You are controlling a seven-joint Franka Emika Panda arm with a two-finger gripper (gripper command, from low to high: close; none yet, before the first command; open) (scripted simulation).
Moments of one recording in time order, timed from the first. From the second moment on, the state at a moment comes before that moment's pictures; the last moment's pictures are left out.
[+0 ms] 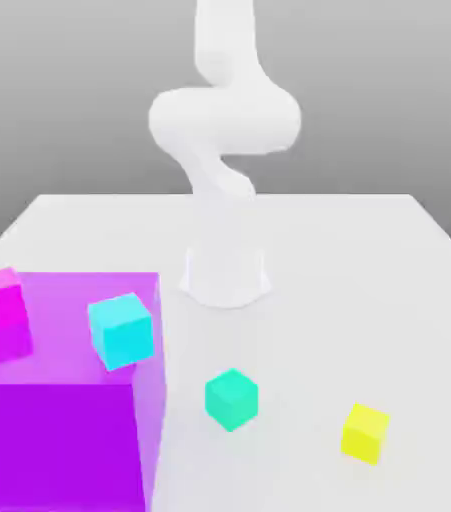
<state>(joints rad) 0.02 -0.72 -0.01 -2.35 -0.01 2.35 0.74</state>
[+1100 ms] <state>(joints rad) 0.07 0.23 -0.02 -2.88 0.08 3.10 0.05</state>
